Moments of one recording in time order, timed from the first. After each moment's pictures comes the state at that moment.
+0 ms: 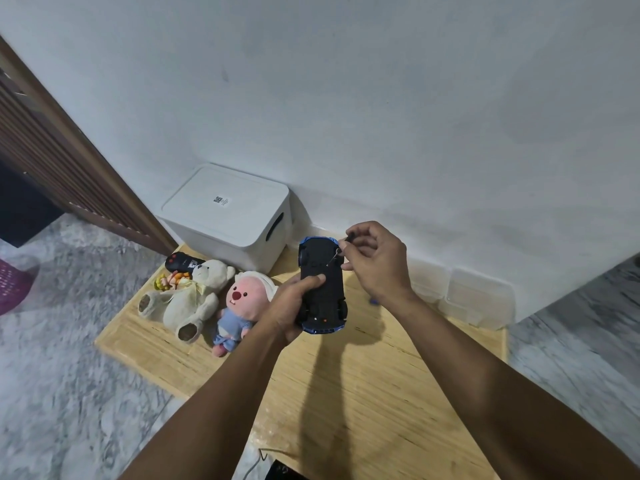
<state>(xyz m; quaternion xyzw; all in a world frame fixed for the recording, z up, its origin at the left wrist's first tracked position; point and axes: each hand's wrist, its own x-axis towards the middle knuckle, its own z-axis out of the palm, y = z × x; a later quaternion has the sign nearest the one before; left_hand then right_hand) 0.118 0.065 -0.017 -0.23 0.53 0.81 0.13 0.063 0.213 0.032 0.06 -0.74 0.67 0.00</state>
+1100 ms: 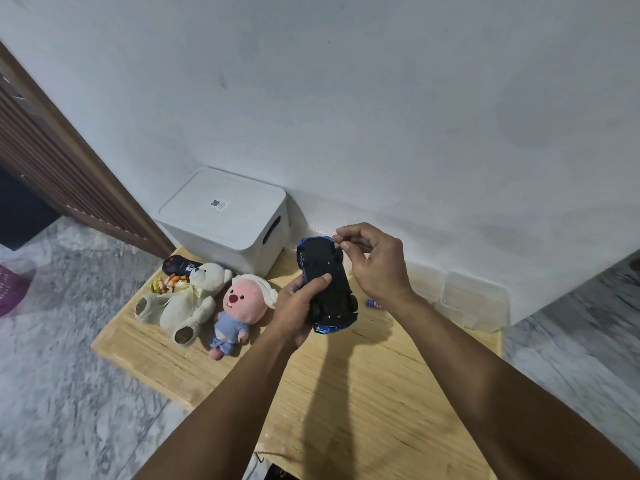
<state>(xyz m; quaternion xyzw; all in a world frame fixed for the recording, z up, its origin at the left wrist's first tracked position) 0.123 0.086 -0.005 -0.24 0.50 0.83 0.08 0.062 0.219 0.041 0.14 -0.79 0.60 0.06</state>
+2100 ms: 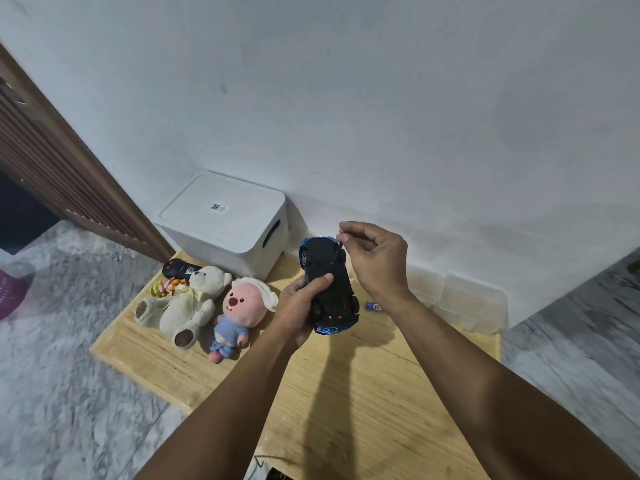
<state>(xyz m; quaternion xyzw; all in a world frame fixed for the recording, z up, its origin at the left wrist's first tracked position) 0.121 0.087 0.000 -0.23 0.49 0.83 0.09 0.061 0.211 0.051 0.04 -0.74 0.67 0.07</state>
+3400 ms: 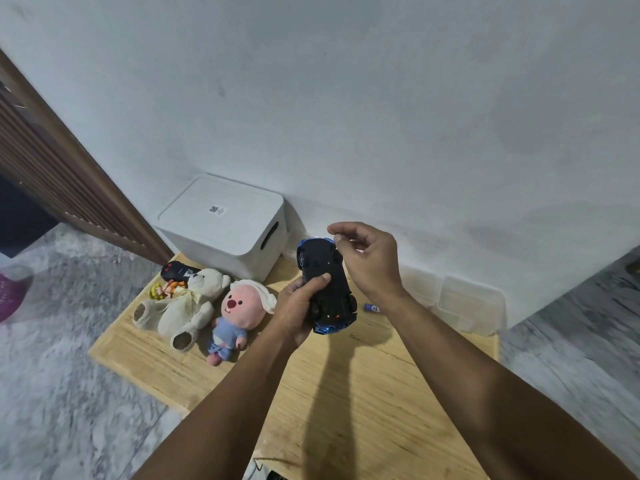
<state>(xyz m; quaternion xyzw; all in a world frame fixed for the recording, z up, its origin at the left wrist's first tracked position) 0.113 0.085 -0.010 -0.24 0.49 0.83 0.09 0.060 0.209 0.056 0.08 -0.76 0.65 0.05</state>
